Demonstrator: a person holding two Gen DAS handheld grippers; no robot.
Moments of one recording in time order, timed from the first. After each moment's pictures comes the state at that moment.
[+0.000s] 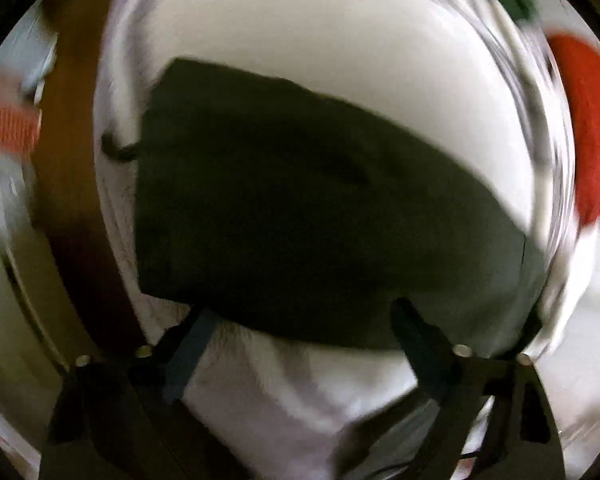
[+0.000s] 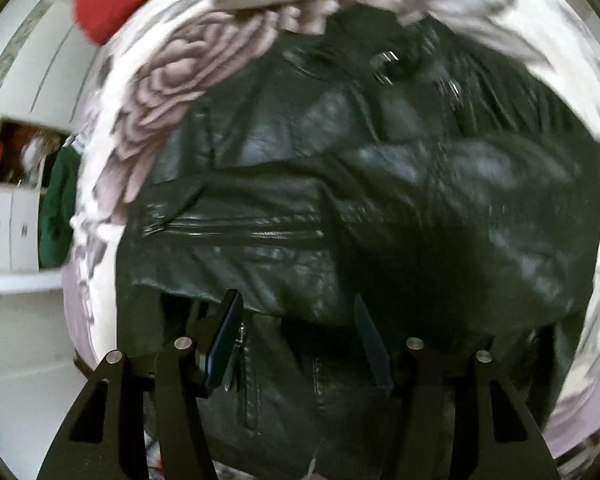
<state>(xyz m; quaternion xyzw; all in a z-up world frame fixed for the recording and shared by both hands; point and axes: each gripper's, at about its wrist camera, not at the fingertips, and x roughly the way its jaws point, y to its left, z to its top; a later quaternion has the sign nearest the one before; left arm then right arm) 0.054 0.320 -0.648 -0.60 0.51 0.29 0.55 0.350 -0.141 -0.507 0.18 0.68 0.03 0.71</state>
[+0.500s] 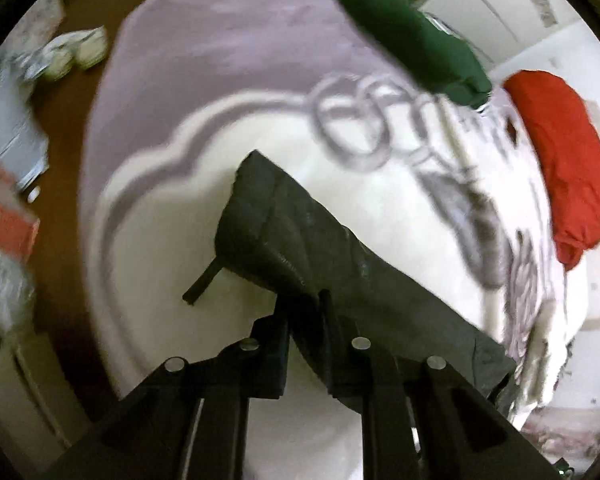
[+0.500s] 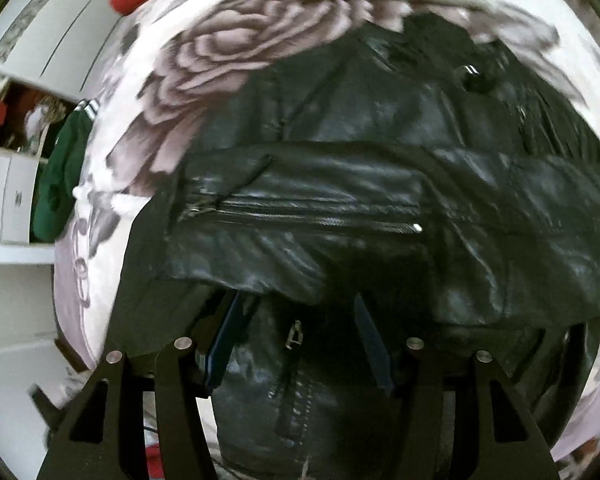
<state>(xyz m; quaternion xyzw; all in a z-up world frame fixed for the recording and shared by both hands) 0.122 0.401 -0.589 -0.49 0.44 0.32 0.68 0.338 -0.051 -0.486 0.09 0.67 0.07 0.74</state>
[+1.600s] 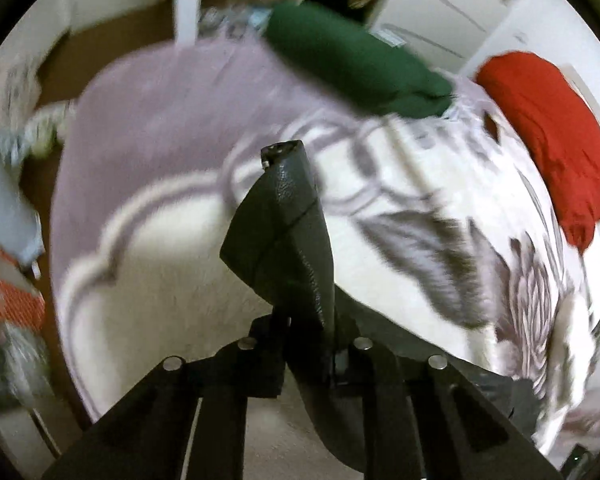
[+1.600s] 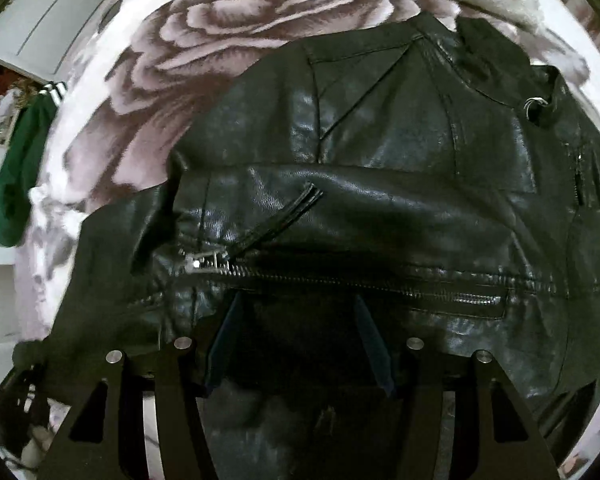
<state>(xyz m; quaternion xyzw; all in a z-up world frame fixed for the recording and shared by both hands) 0.194 0.383 -0.540 -0.38 0.43 0.34 0.75 0.380 -0.014 -0.534 0.04 0.69 0.03 0.72</state>
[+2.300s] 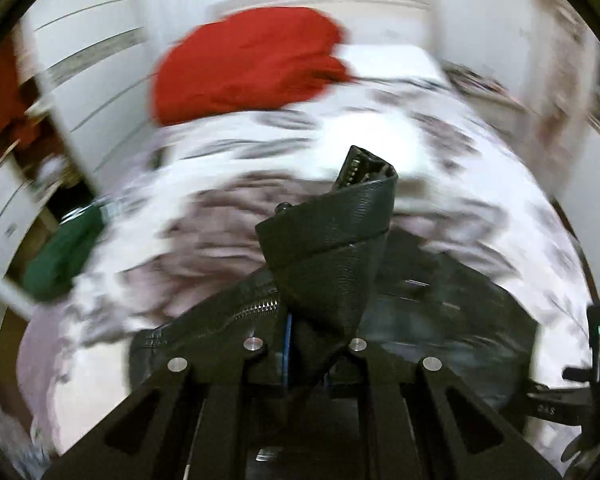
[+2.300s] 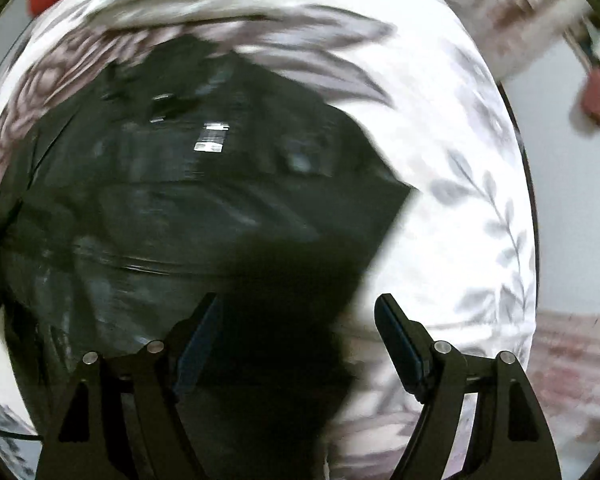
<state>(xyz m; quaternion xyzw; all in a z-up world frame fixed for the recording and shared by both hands) 0.338 -0.070 -0.431 0.03 0.43 0.02 0.90 0.327 -0.318 -0.482 -0.01 0.67 -0.11 0.74</state>
